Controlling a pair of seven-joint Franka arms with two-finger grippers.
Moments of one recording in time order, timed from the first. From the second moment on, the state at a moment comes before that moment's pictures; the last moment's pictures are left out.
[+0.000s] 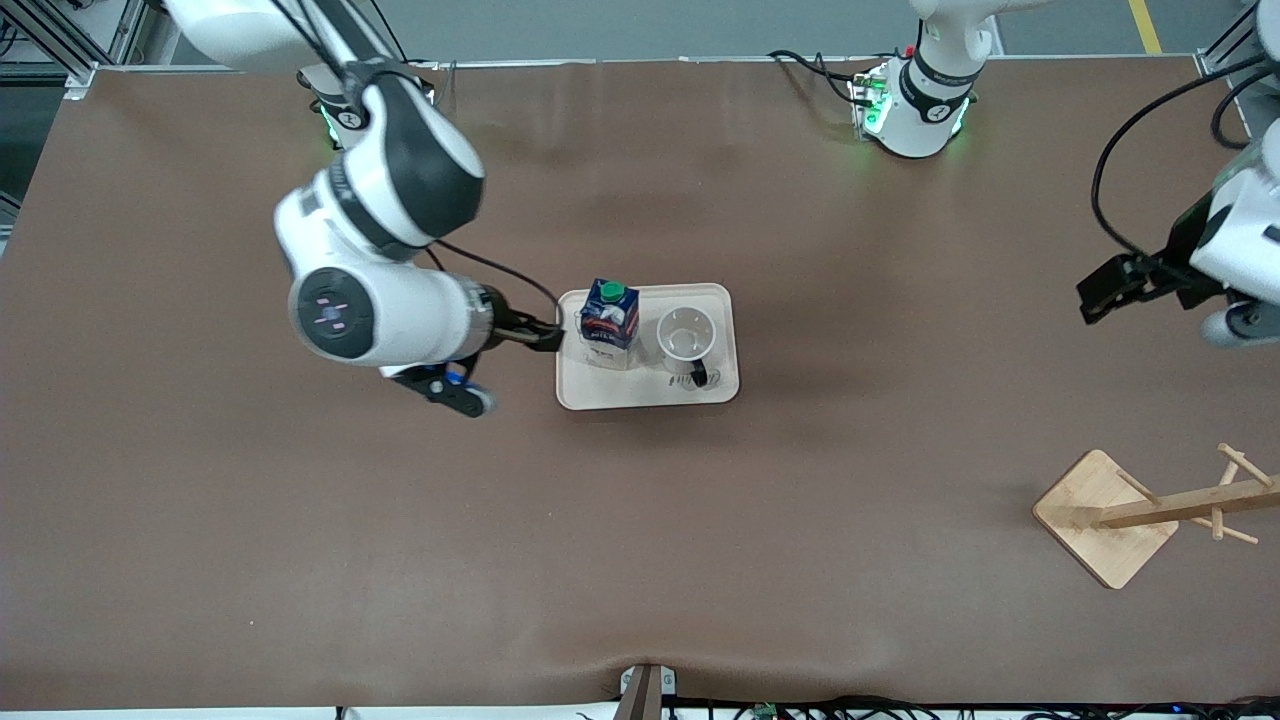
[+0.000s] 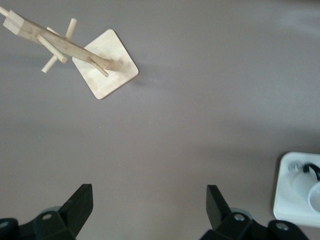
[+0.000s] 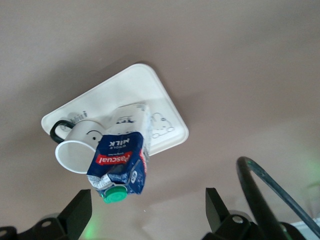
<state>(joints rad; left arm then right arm) 0.14 0.11 -0.26 -1.41 0.10 1.54 -0.21 0.37 0.53 0.07 -1.24 0.34 1.49 0.88</state>
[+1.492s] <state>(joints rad) -0.01 -0.12 -0.08 -1.63 0.02 1.53 -0.14 -0.13 0.13 0.04 -1.45 0.02 1.50 0.00</state>
